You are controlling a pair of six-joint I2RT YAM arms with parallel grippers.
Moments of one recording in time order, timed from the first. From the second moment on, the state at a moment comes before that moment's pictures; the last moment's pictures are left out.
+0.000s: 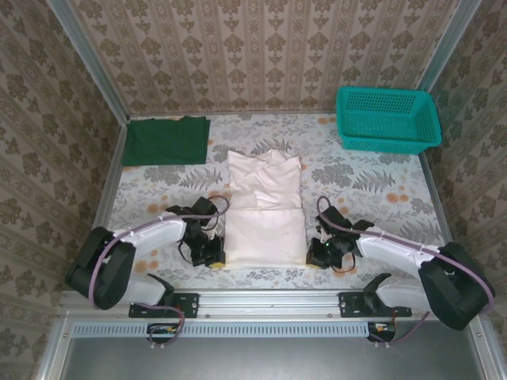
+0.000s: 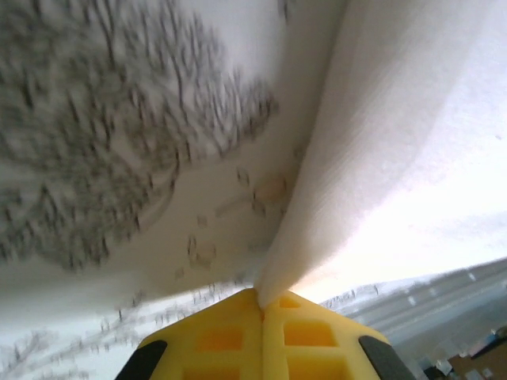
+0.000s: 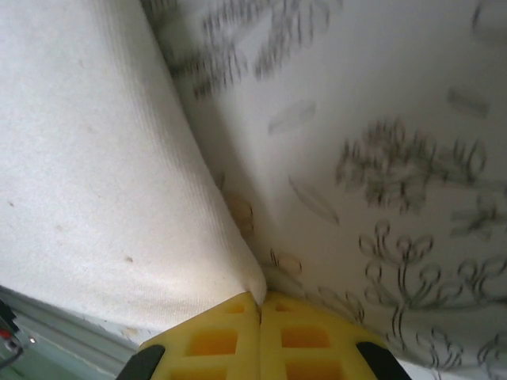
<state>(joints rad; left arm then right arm) -0.60 1.33 0.59 -0.80 0.53 -0.66 0.59 1.18 0.44 -0.54 -0.41 0.89</state>
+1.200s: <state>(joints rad) -0.44 1.38 1.11 -0.92 0.80 -0.67 0.42 1.03 0.79 -0.74 -0.35 0.99</state>
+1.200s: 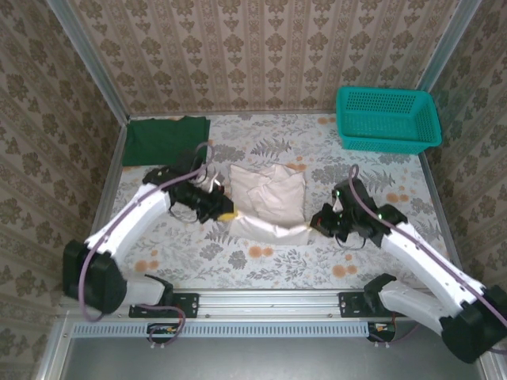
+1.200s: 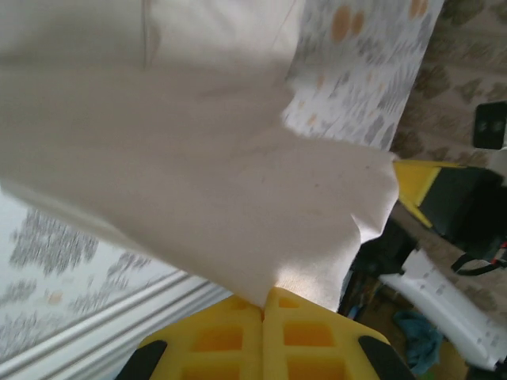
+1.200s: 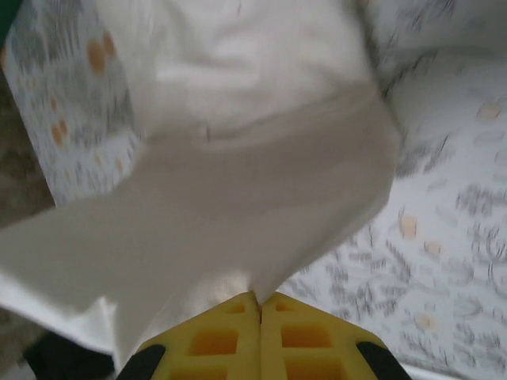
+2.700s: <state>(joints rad) -0.40 1.92 1.51 -0.87 0.70 -0.46 0.38 1.64 1.09 -0.48 -0.50 0.81</state>
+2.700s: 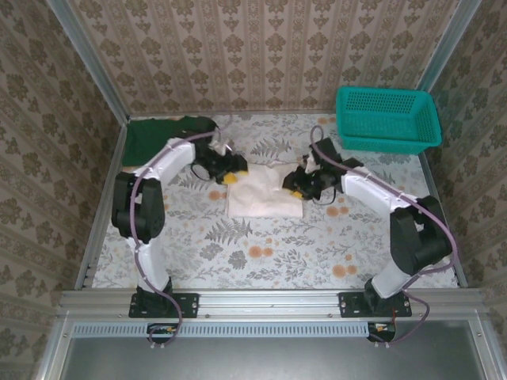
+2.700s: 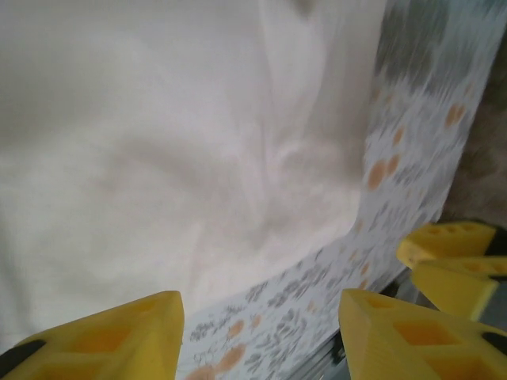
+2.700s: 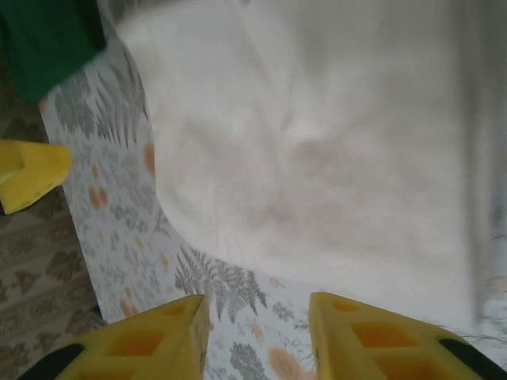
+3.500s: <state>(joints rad) -0.46 1.91 1.26 -0.75 0.49 -0.45 0.36 1.68 0.84 -0.20 -0.51 0.83</state>
